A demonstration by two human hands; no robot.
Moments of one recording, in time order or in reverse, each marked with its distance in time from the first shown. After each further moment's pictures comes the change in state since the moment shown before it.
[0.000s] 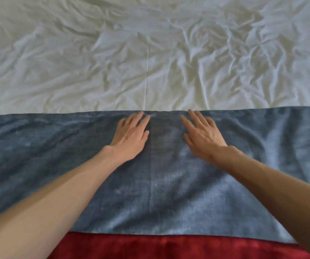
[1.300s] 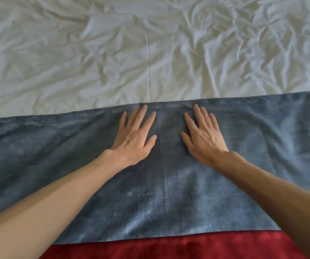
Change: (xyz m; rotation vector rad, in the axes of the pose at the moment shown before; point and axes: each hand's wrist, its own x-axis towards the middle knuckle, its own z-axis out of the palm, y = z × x) left_hand -0.003 -0.028 0.020 -0.017 -0.014 0.138; right_hand 0.005 -0.042 0.023 0.065 0.016 0.191
